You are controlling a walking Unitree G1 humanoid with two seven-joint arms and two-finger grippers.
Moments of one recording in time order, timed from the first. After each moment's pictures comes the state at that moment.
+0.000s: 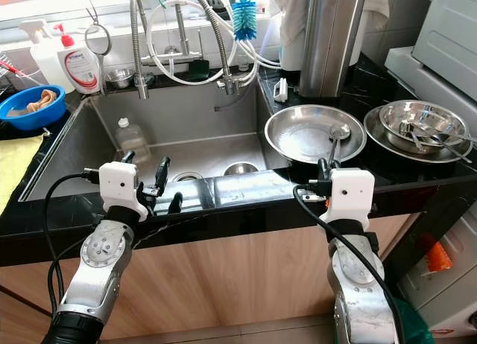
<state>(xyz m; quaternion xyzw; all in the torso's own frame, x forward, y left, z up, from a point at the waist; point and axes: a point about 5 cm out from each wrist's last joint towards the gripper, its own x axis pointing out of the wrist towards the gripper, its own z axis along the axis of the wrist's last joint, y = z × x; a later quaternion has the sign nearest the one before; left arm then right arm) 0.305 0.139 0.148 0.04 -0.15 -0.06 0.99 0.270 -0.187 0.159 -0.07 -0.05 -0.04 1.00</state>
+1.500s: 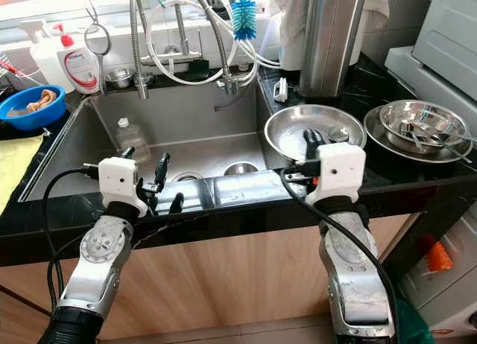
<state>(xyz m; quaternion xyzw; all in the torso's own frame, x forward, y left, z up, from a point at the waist) 0.308 0.140 0.152 0.05 -0.16 -0.06 0.99 0.285 -0.156 0.198 -0.08 -0.14 0.11 0.98</state>
